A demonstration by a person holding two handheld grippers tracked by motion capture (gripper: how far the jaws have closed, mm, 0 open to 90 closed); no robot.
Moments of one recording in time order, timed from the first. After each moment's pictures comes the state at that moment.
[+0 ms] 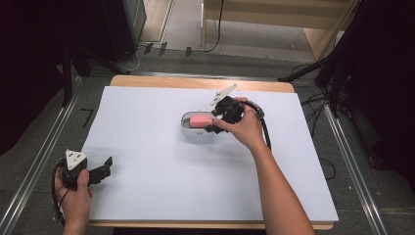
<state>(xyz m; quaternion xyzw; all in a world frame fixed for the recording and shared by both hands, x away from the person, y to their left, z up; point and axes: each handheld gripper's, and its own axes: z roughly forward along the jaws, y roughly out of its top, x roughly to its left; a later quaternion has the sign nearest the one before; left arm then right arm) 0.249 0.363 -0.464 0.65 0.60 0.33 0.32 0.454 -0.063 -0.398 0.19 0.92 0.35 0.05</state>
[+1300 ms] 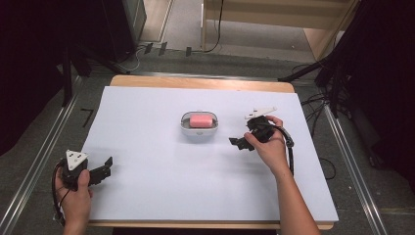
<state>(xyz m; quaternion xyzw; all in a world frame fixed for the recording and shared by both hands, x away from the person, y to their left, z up) 0.248 0.362 -0.464 0.66 0.60 0.33 0.32 0.405 -0.150 -0.433 0.36 0.85 0.38 0.10</state>
